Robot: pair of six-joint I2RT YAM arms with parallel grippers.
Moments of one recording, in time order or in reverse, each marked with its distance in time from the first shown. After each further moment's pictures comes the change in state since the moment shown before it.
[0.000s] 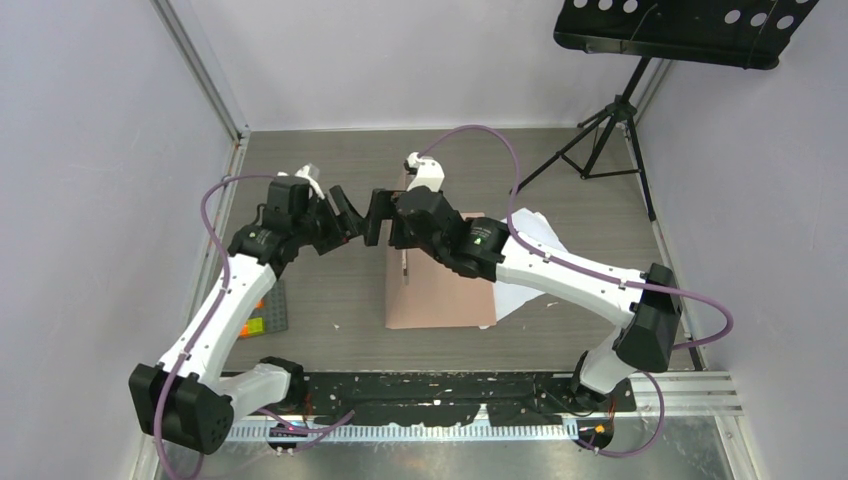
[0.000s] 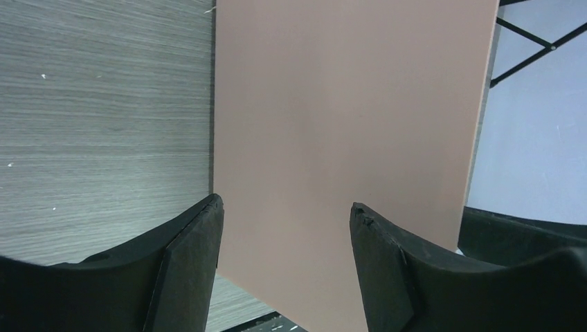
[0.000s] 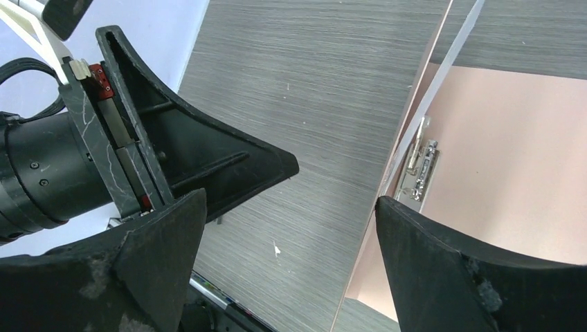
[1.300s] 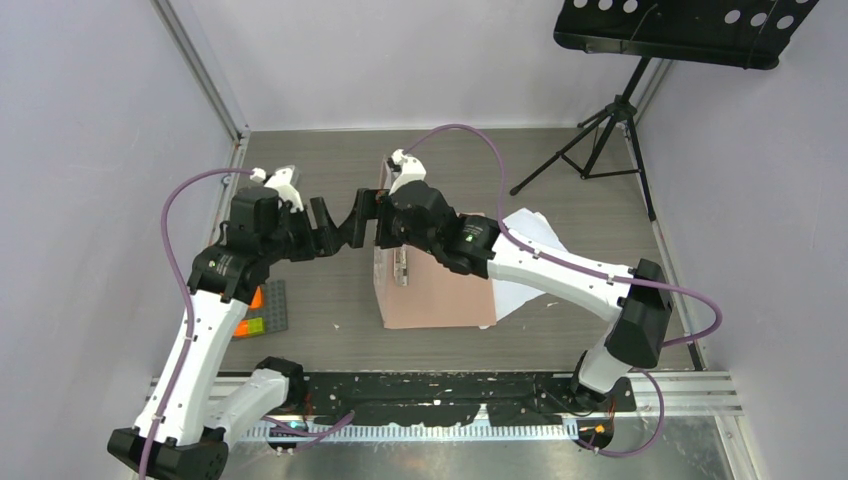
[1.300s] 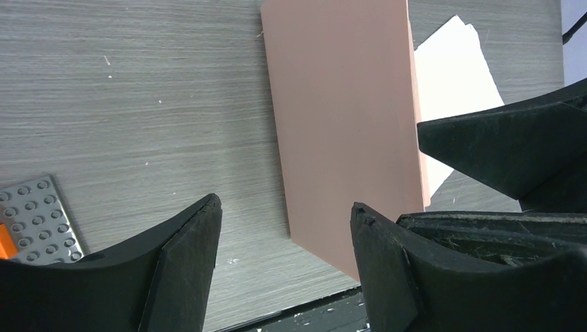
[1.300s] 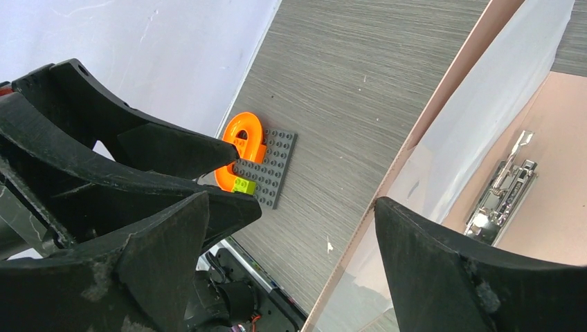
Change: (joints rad) left arm 0.019 -0.200 0.113 -0.246 -0.068 0.325; right arm -0.008 0.048 0.019 0.149 -0.211 0.000
